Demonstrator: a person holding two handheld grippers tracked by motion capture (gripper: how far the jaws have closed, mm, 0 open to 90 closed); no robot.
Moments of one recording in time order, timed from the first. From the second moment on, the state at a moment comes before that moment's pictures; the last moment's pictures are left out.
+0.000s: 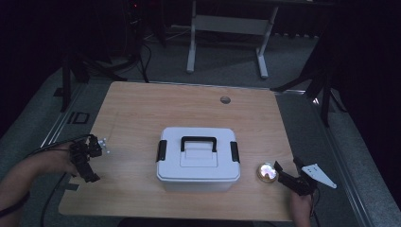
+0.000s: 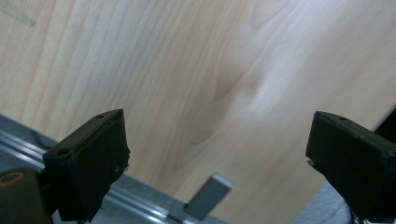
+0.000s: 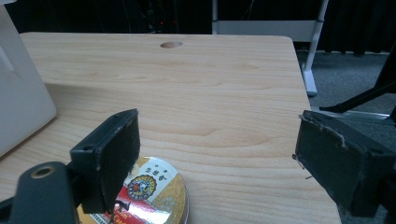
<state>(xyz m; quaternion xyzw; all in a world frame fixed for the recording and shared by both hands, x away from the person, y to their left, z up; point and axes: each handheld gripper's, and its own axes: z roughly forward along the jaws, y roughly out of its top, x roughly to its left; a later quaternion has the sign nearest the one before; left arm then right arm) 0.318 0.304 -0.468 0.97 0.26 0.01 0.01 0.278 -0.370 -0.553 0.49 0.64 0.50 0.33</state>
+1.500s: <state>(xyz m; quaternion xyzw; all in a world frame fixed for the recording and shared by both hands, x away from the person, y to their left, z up) 0.343 0.197 -0.360 0.99 0.16 -0.02 0.03 0.280 -0.369 -0.553 0.48 0.65 0.49 0.32</state>
